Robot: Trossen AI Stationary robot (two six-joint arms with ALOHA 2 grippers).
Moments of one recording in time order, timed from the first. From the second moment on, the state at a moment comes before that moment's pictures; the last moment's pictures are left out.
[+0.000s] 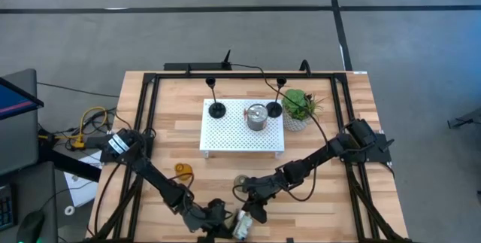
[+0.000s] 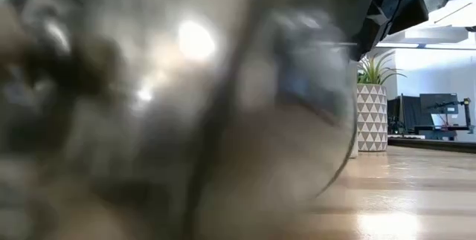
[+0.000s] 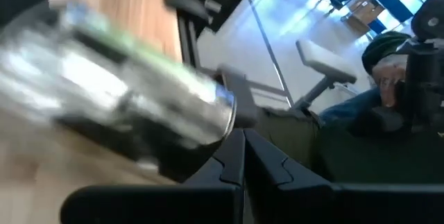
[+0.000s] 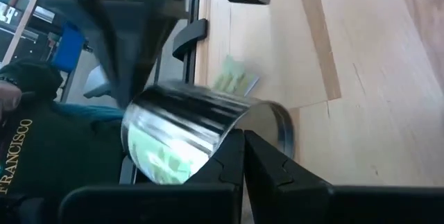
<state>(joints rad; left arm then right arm) -0.78 1.81 0.96 0.64 -0.21 -0.66 0.47 2.02 1.07 0.39 -0.16 0.83</state>
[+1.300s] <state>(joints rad) -0.82 1.78 0.99 0.54 -0.23 -0.94 0.45 2.02 1.07 0.37 -0.13 0.81</state>
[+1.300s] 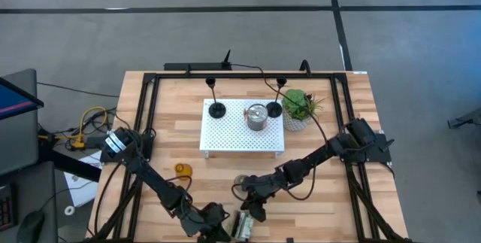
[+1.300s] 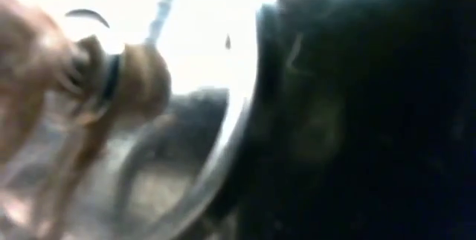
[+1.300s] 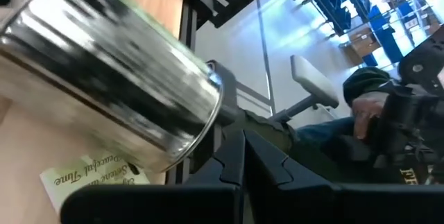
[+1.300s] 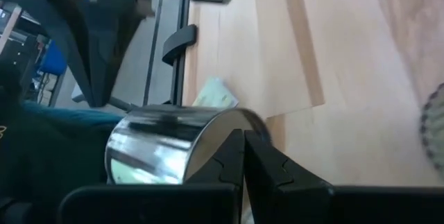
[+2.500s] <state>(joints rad) -0.79 1.76 0.99 0.38 -0.22 -0.71 0.68 2.06 1.11 0.34 -0.03 1.10</state>
